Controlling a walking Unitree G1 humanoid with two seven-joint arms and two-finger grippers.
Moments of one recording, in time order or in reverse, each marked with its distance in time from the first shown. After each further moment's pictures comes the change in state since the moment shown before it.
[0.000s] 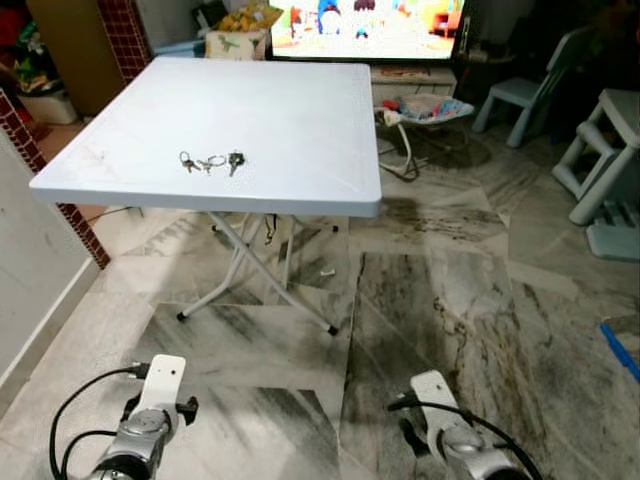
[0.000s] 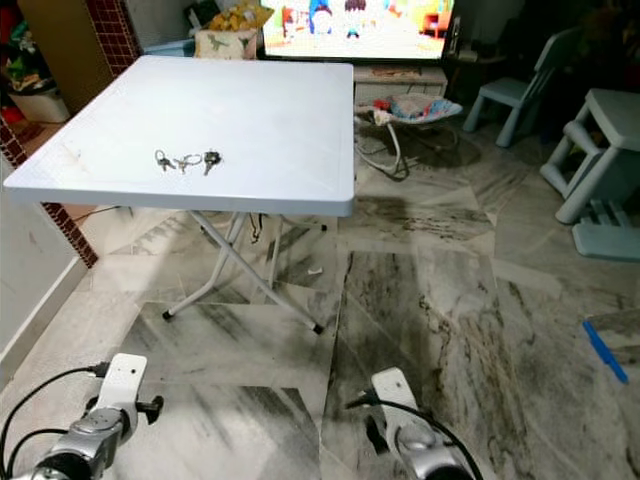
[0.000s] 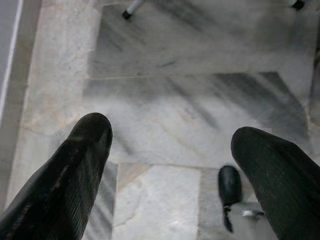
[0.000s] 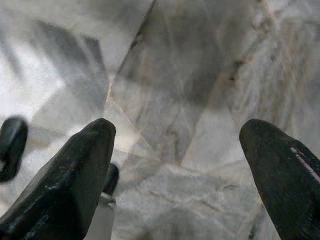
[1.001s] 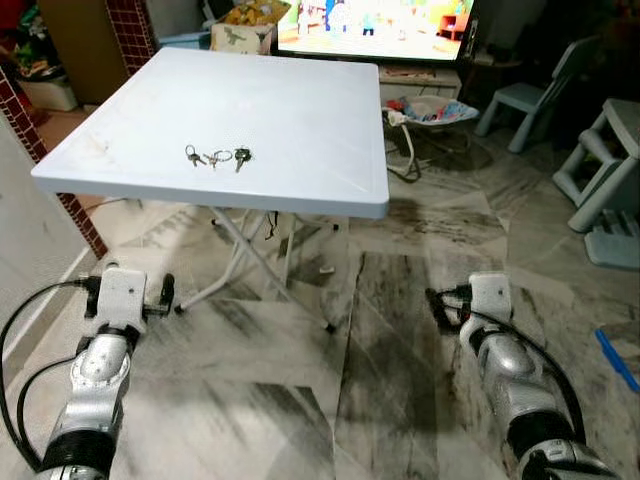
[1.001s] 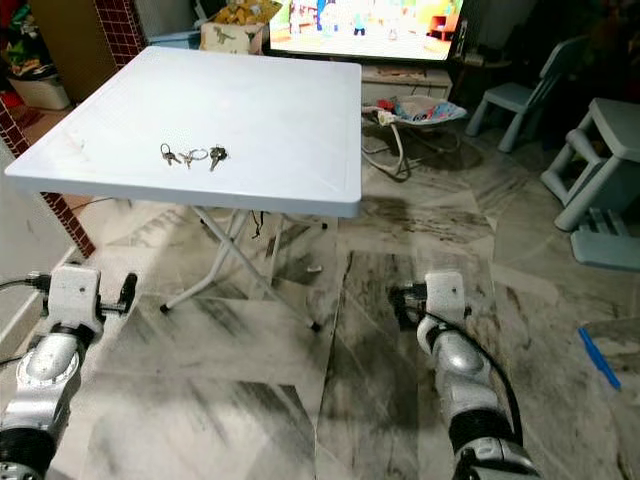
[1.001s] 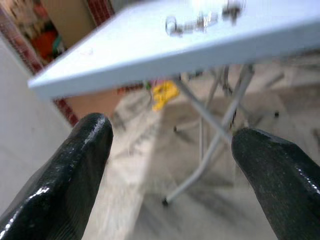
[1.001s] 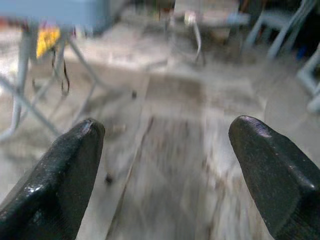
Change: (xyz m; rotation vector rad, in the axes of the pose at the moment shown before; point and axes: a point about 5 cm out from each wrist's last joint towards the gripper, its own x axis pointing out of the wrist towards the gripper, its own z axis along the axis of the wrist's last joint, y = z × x) left arm -0.051 0.053 0.132 0.013 -0.841 0.117; right arm -0.040 -0.071 0.148 0.160 -0.748 -0.082
